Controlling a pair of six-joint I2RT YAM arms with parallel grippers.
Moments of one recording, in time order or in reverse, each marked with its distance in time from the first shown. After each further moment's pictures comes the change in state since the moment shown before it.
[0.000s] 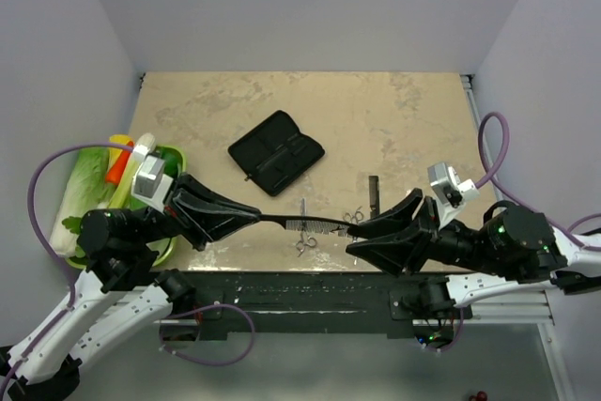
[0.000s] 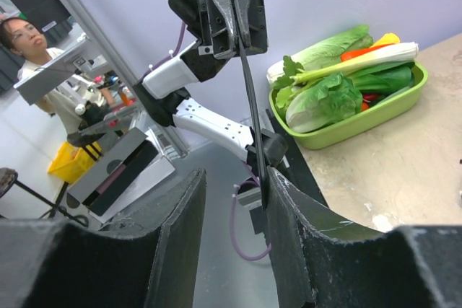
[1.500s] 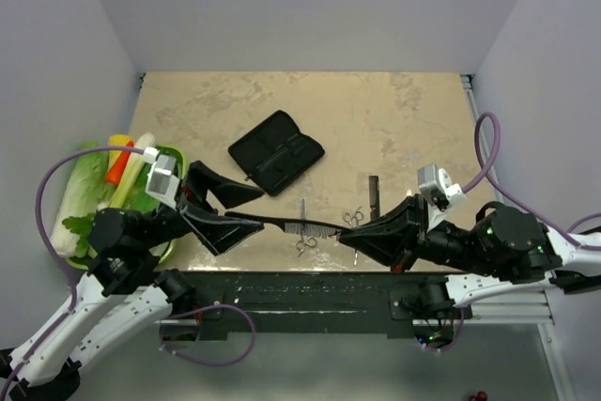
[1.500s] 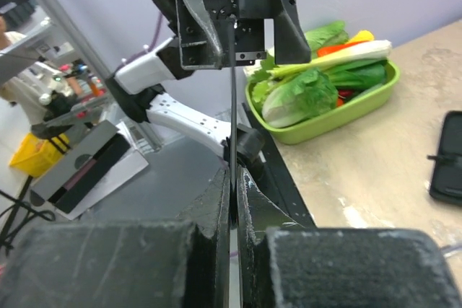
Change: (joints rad) left arm -0.001 -0.044 -0.046 -0.102 -0.089 0.037; right arm -0.001 0.036 0.010 -0.005 0.021 -0.062
